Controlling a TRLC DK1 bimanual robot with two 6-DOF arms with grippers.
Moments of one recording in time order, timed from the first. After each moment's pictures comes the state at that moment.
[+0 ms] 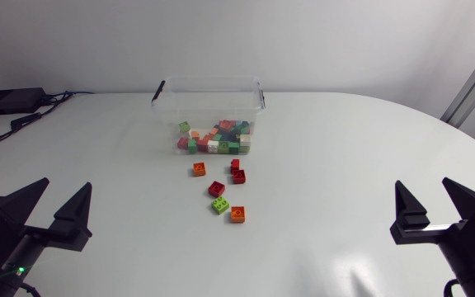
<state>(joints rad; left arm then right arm) -0.09 0.05 0.04 -0.04 0.01 0.03 -0.03 0.06 0.03 -0.03 0.01 -0.10</state>
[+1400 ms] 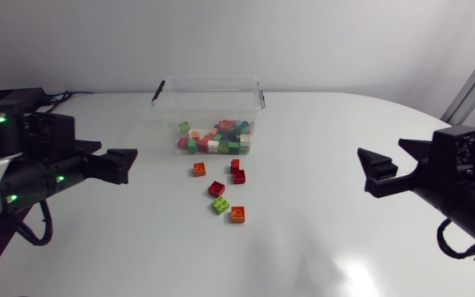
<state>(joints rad) -0.22 1.00 0.57 -0.06 0.03 0.03 0.14 0.76 0.39 0.06 -0.01 -0.10</state>
